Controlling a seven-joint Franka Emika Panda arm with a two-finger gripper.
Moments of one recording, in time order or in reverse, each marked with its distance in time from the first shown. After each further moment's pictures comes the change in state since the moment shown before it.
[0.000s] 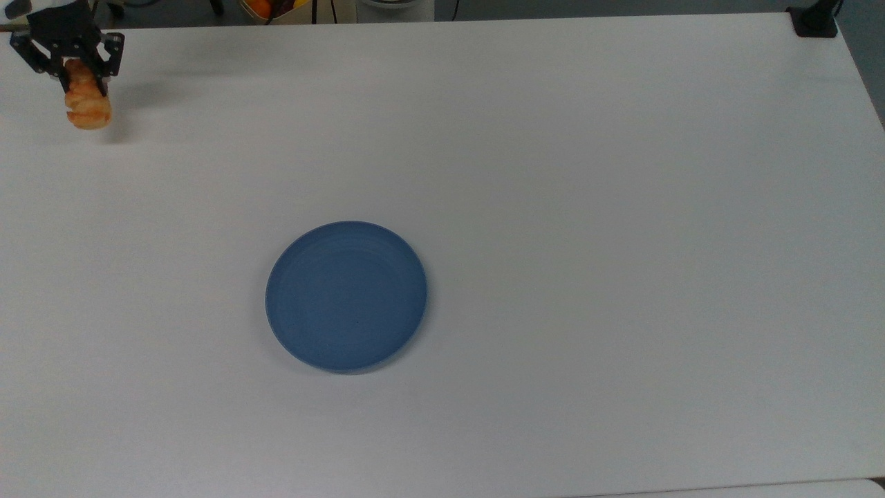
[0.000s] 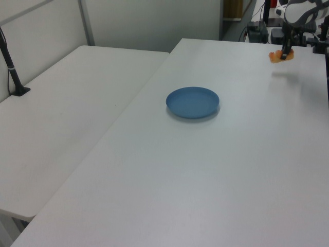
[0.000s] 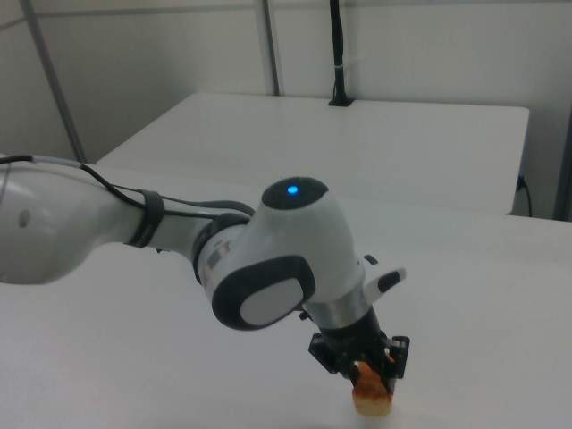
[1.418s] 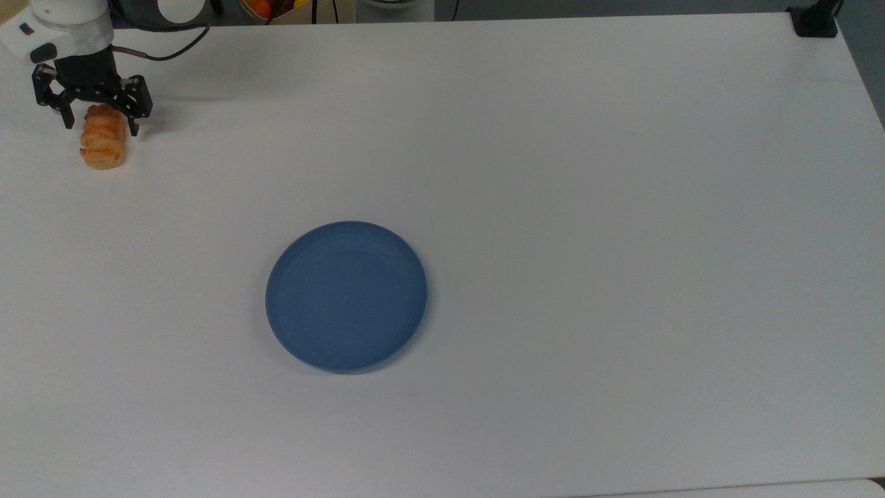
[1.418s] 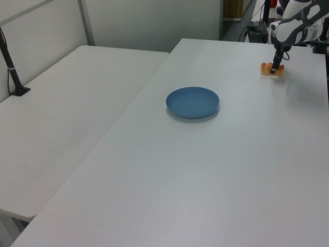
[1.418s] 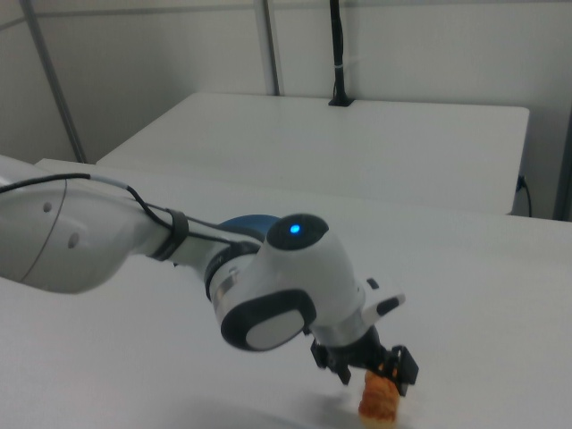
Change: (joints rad) arm -0.002 0.117 0.040 -0.025 0.155 0.186 0.036
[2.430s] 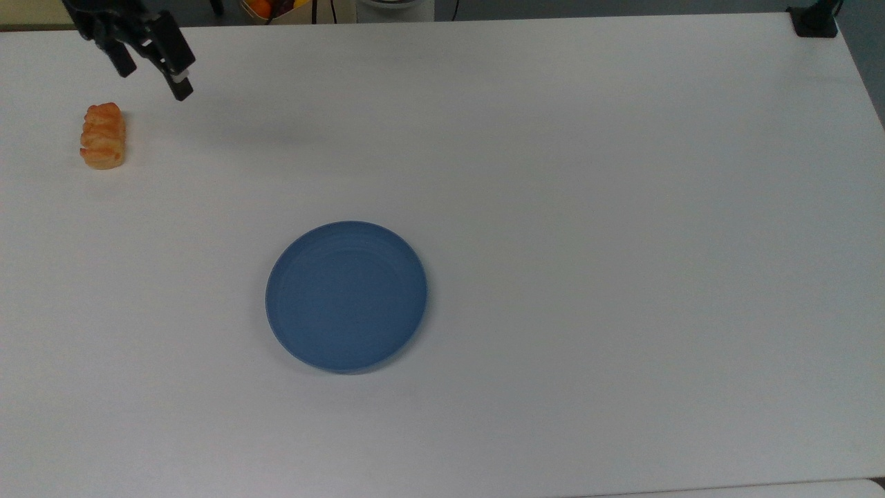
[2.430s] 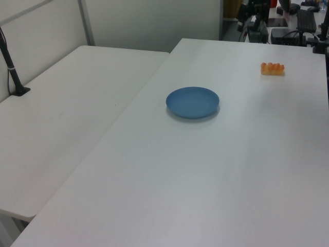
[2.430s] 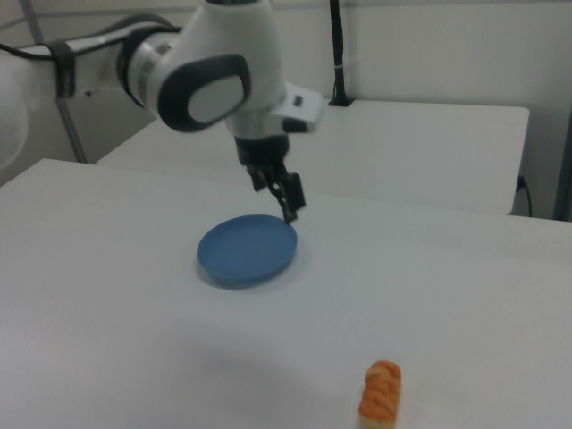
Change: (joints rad) arm 0.016 -0.163 0.260 0.471 -0.001 -0.724 0.930
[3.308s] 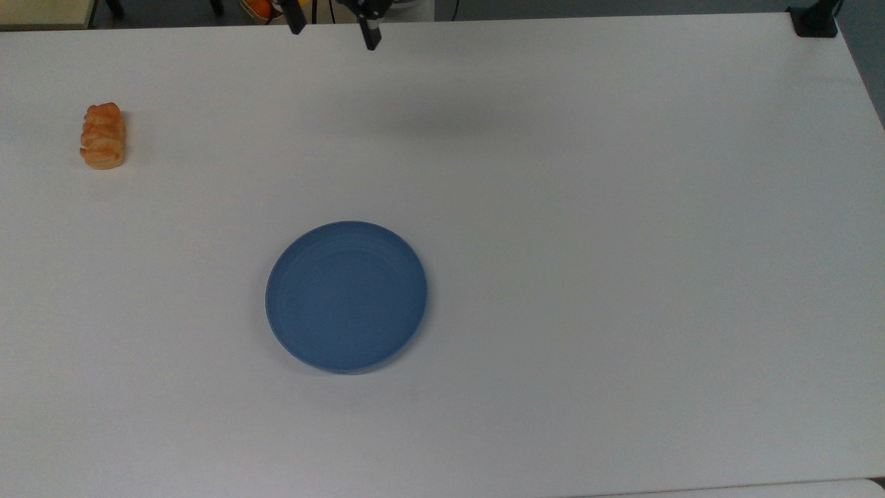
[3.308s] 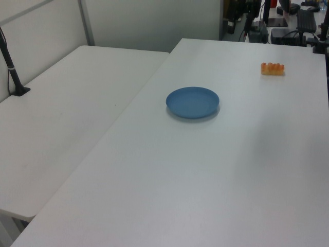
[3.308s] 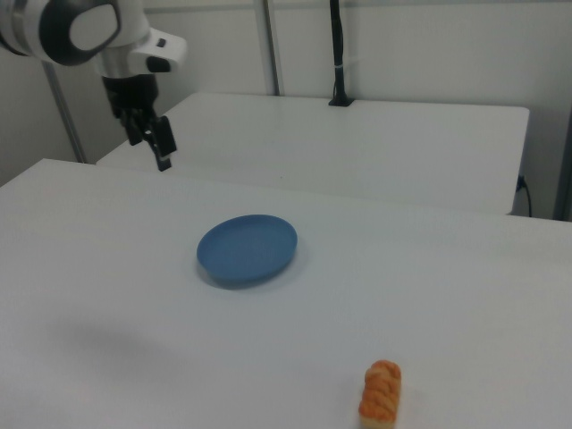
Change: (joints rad) arm 0.124 -0.122 0.217 0.015 -0.035 -0.167 0.218
